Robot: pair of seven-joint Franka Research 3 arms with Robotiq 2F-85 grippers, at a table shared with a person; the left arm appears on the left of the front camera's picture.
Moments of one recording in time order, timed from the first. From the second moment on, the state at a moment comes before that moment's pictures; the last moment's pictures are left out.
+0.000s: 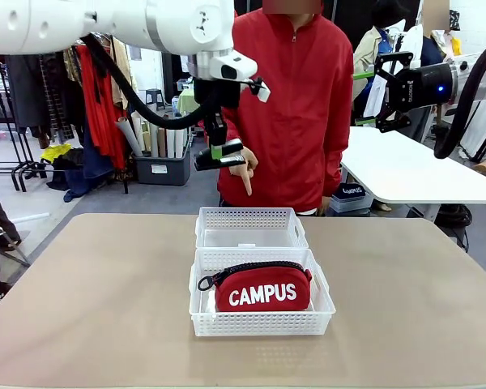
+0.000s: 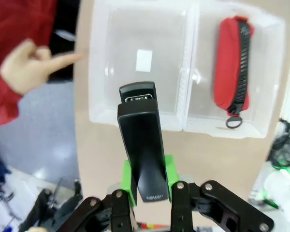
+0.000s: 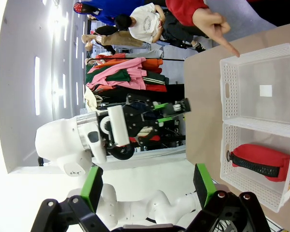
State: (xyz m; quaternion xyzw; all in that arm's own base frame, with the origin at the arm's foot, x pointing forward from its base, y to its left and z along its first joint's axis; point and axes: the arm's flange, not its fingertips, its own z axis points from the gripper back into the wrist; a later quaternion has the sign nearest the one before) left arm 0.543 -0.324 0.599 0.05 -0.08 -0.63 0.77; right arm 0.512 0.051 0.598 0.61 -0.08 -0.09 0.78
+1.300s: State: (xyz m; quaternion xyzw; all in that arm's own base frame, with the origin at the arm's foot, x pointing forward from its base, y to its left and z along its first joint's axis) left arm 0.605 -0.393 0.437 0.06 -0.09 -0.74 0.66; right arm 0.512 0.051 0.598 0.61 -0.08 -0.09 0.78
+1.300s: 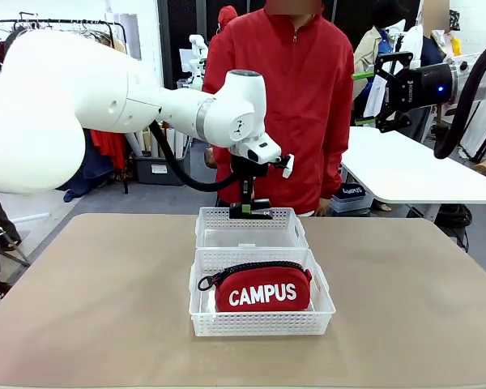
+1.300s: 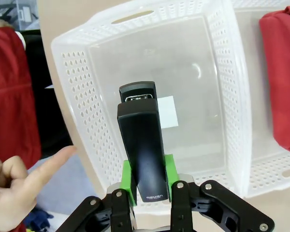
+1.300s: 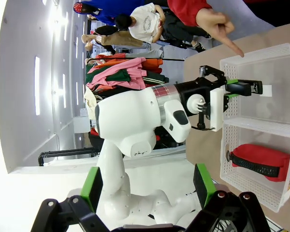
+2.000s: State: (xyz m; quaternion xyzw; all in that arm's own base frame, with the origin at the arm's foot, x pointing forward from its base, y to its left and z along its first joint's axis) left arm 0.607 -0.396 0.420 0.05 -0.07 -0.71 0.70; right arm 0.512 0.051 0.598 0.61 -0.08 -0.09 0.78
